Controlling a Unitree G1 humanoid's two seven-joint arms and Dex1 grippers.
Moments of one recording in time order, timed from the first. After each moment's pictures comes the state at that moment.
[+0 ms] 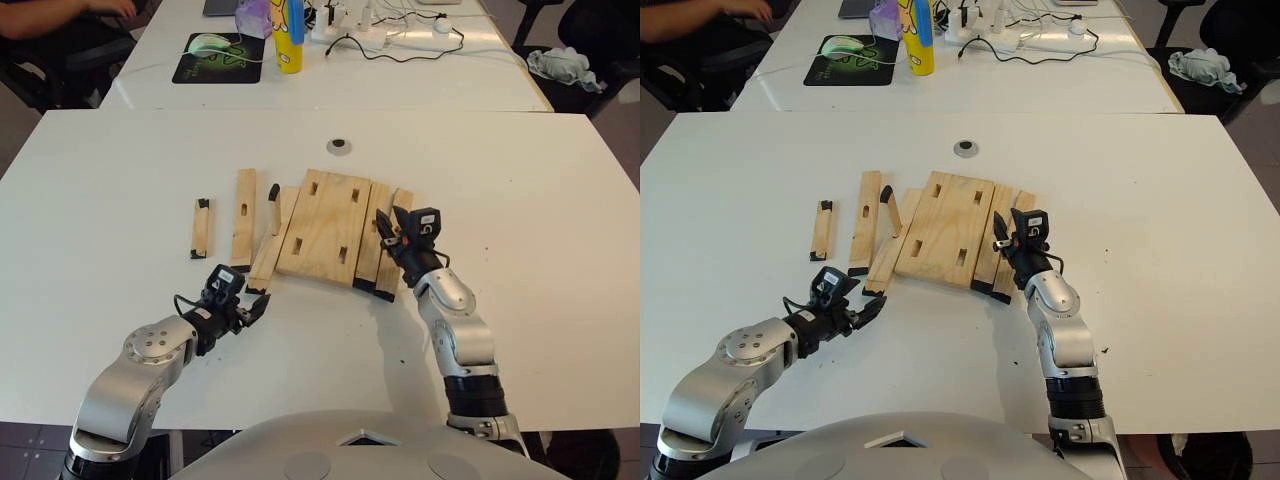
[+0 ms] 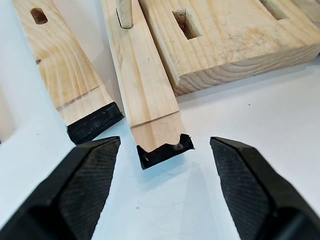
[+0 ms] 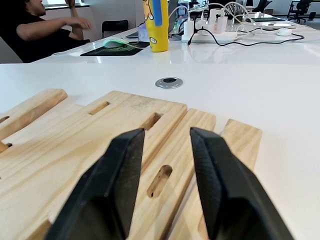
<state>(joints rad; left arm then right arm) 0.27 0.48 -0.08 -0.74 -0.26 0.98 -0.35 0.01 -0.07 0.05 -0.14 0.13 0.26 0.20</state>
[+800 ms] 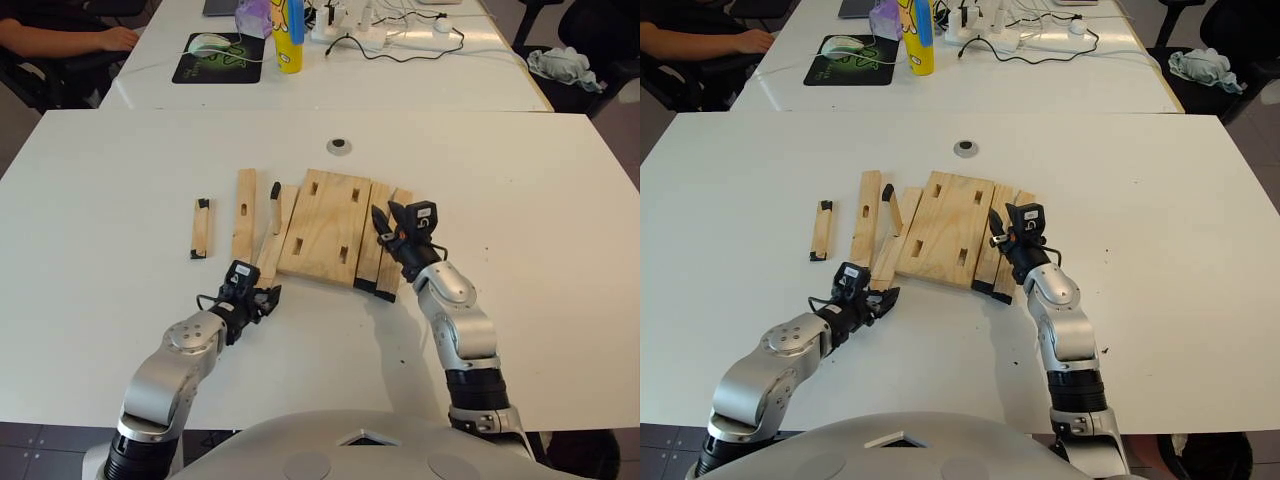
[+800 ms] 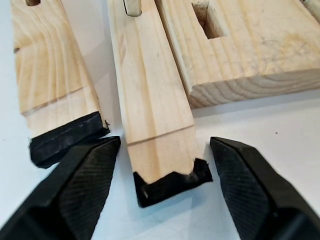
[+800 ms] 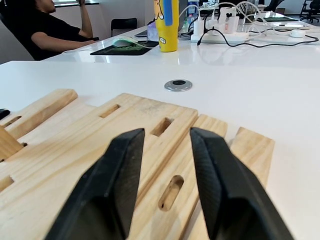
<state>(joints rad) 0.22 0.31 -0.18 -0.61 -0.18 0.93 -0.18 -0.04 -0.10 0.05 -0.14 0.14 0.31 0.23</state>
